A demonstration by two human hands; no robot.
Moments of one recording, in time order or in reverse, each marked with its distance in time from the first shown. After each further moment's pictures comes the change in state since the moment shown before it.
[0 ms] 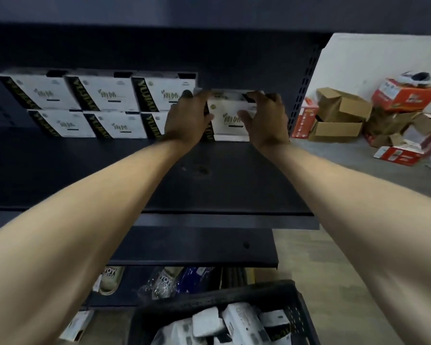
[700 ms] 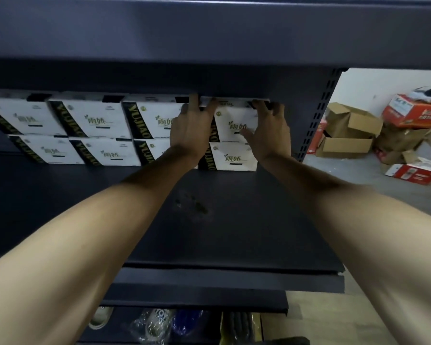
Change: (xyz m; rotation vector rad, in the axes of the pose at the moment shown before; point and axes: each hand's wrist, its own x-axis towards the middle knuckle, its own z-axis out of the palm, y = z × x) left_hand 0.074 -0.016 0.042 0.312 0.077 -0.006; right_hand 0.085 0.030 0.050 -0.083 0.001 -0.004
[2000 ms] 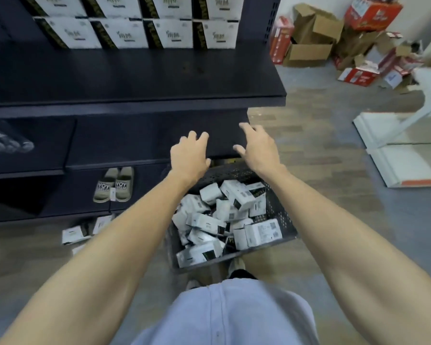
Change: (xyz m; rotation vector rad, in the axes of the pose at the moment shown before) left_hand -0.413 -0.007 -0.149 -0.066 -0.547 0.095; right_hand -0.421 -0.080 -0.115 -0.219 -0.435 0.190
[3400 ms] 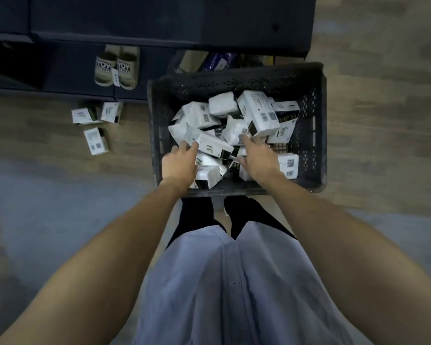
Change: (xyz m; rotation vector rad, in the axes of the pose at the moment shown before) left_hand -0.092 0.017 0.218 0.032 -0.593 -0.267; right_hand -0.055 0.116 0.206 -0.066 -0.723 -0.056
